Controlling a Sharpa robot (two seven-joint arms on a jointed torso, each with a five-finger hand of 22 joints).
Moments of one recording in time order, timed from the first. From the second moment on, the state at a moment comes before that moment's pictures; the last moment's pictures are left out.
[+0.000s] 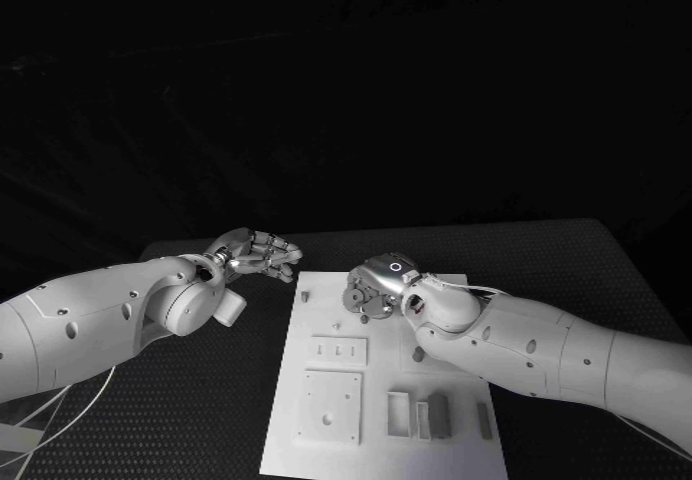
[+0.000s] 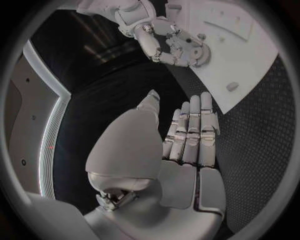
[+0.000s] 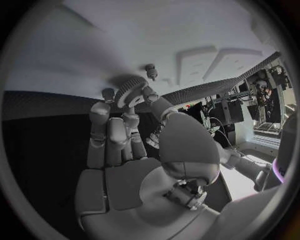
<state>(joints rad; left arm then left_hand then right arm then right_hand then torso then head) 1.33 -0.81 -0.16 1.31 -0.31 -0.19 0.16 1.44 -0.11 0.09 0.29 0.05 0.70 0.19 0.39 0.31 1.05 0.16 0.08 0.14 1.01 0.09 0.32 0.73 0.05 1.02 0.00 0.20 0.56 1.19 -0.43 -0.13 1.15 -1.83 -0.44 -0.16 1.07 -0.08 0.52 -0.30 0.05 0.94 0.07 0.26 0.57 1.13 -0.01 1.18 0.98 1.27 -0.12 1.45 0.95 0.21 1.22 -0.07 0.92 1.31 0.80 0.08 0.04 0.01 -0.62</state>
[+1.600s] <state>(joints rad) 1.33 -0.82 -0.16 1.31 -0.31 -0.19 0.16 1.44 -0.11 0.09 0.29 0.05 0.70 0.19 0.39 0.31 1.05 0.16 0.08 0.14 1.01 0.09 0.32 0.73 0.05 1.02 0.00 0.20 0.56 1.19 -0.44 -0.13 1.11 -1.70 -0.40 -0.12 1.01 -0.12 0.52 -0.28 0.05 0.89 0.11 0.18 0.54 1.10 0.03 1.16 0.97 1.24 -0.08 1.43 0.93 0.21 1.22 -0.06 0.90 1.31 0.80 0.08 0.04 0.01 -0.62</state>
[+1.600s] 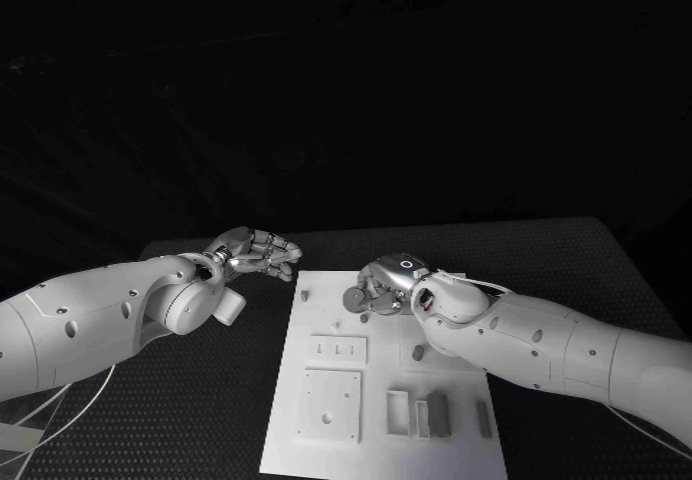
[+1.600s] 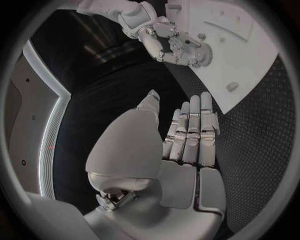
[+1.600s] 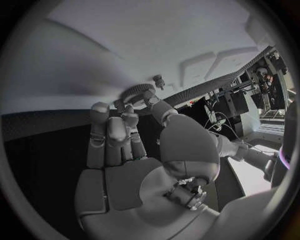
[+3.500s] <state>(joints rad) 1.31 -0.81 -0.16 1.24 -0.31 -0.19 0.16 1.44 -0.11 0.08 0.29 0.05 0.70 0.19 0.39 0.32 1.09 0.16 0.09 0.16 1.01 0.09 0.31 0.74 0.05 1.02 0.00 0.20 0.56 1.20 -0.80 -0.07 1.08 -1.31 -0.33 0.22 1.16 -0.17 0.53 -0.29 0.05 0.87 0.17 0.24 0.56 1.07 0.09 0.35 0.34 1.19 -0.04 1.14 0.82 0.23 1.08 0.03 0.76 1.27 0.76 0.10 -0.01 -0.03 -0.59</state>
